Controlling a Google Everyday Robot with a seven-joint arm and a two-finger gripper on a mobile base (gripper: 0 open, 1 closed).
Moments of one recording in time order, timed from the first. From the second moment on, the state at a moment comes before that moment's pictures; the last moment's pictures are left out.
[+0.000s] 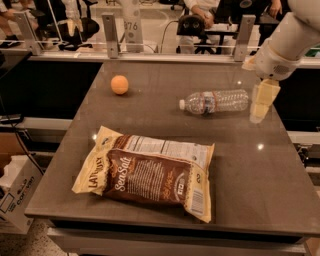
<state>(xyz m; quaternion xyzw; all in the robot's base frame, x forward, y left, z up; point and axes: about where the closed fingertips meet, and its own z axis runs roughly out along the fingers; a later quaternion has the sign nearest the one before) 0.621 -0.243 0.874 -0.66 0.74 0.01 0.15</state>
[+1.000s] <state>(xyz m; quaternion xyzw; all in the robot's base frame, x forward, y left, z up) 0.643 -0.215 0.839 -0.68 0.72 0.02 0.13</state>
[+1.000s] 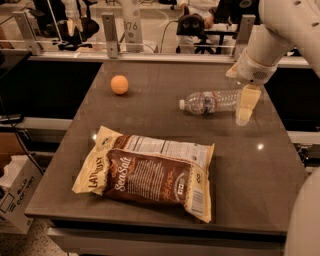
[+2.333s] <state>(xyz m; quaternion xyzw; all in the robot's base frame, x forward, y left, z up) 0.637 -0.205 0.843 -0.69 0.72 0.02 0.10</state>
